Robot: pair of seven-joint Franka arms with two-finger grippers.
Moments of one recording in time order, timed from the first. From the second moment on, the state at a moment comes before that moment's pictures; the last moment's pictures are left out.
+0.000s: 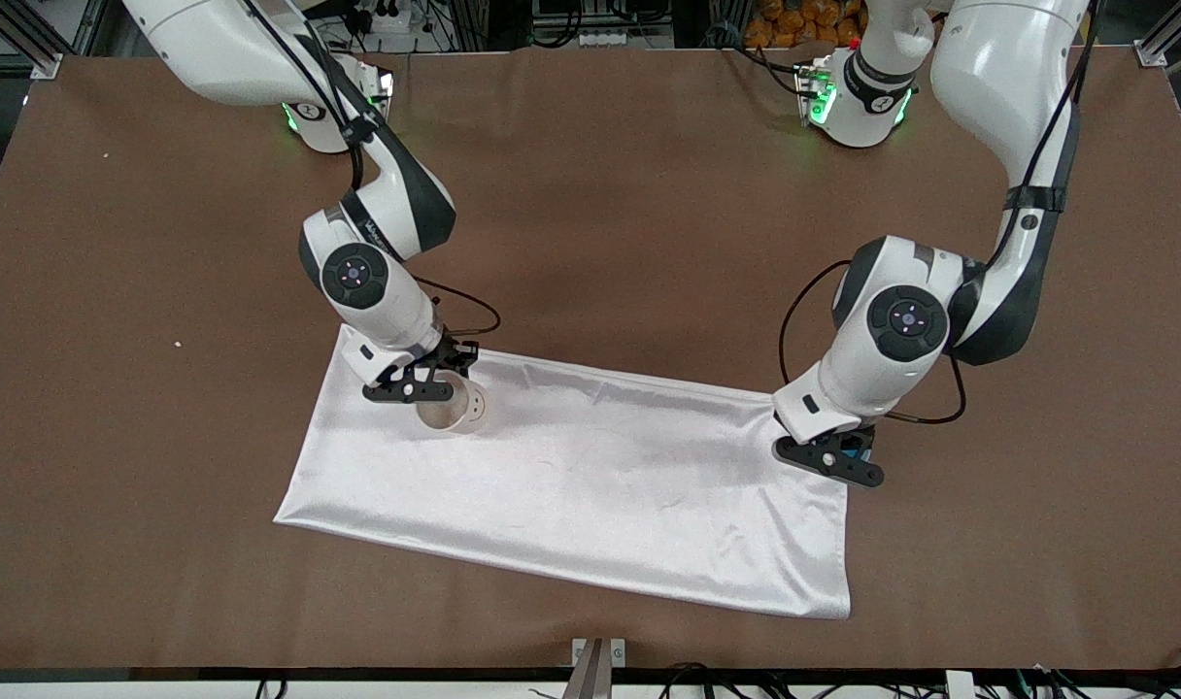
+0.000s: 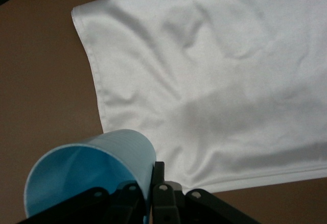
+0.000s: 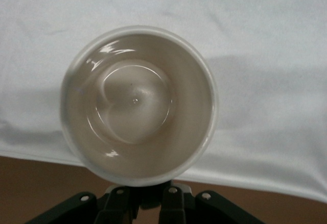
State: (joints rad) left arm -0.27 0.53 -0.10 -1.54 0.15 2.16 -0.08; right arm 0.23 0.41 0.28 -1.90 -0.07 2.29 0.60
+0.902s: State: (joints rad) left arm -0.29 0.34 -0.15 -1.55 0.15 1.89 -0.24; right arm 0.55 0.30 0.38 -2.12 -0.09 2.37 1.22
